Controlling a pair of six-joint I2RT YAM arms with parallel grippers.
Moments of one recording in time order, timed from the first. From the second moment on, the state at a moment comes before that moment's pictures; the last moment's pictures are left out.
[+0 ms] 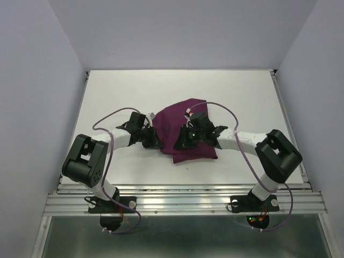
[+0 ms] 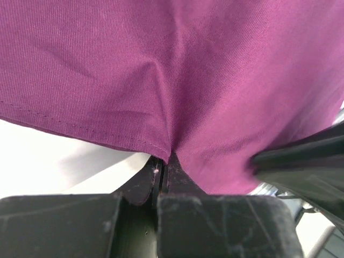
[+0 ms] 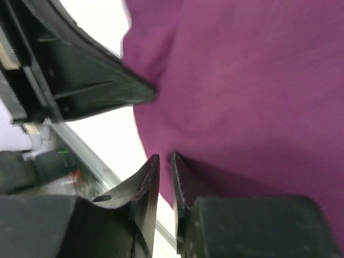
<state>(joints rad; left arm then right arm) -0.38 1.57 0.73 -0.14 0.48 -0.58 0.73 1.62 0.92 -0.02 -0.35 0.73</state>
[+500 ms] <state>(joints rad) -0.35 1.44 0.97 -0.38 0.34 -0.48 0.45 1.47 1.07 -0.20 -0.12 0.61</state>
